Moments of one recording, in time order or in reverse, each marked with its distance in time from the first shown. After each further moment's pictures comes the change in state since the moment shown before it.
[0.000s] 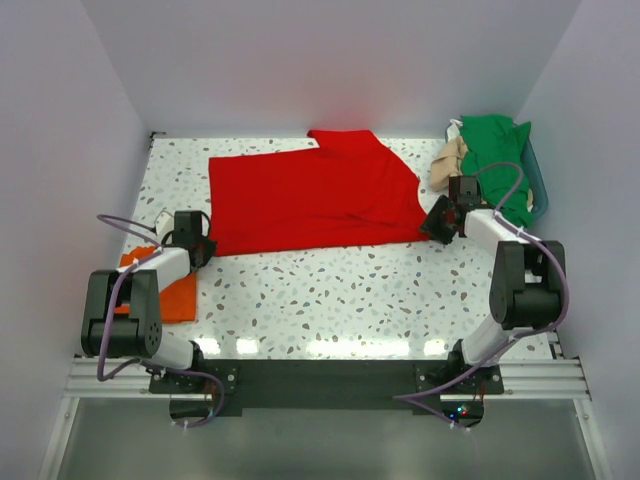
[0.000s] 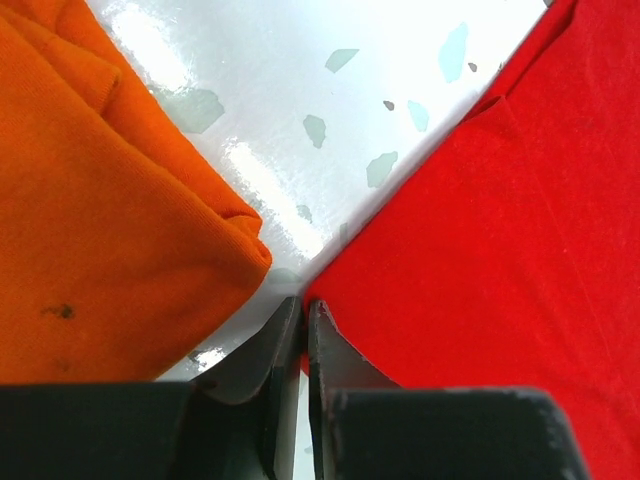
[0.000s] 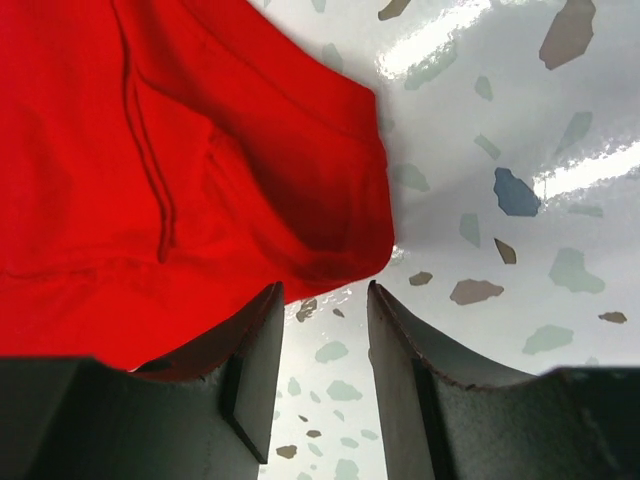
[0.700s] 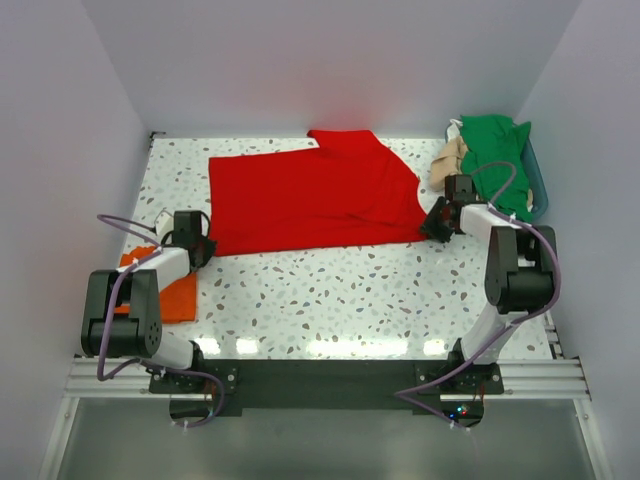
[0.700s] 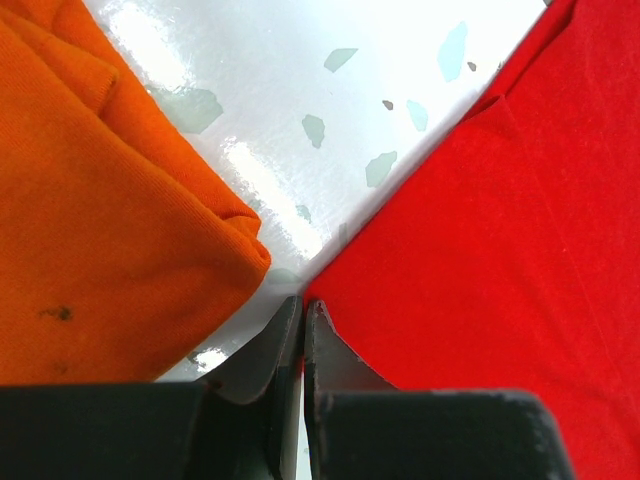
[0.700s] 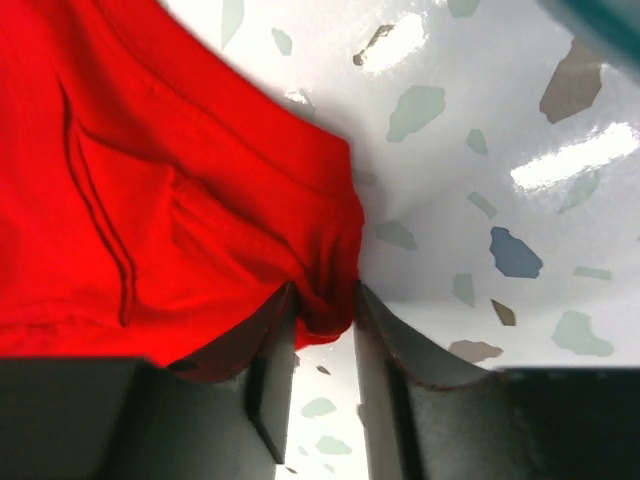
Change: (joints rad) left arm 0.003 0.001 0.000 0.004 0.005 0.002; right arm 0.000 0.125 0.047 0.024 0.029 -0.007
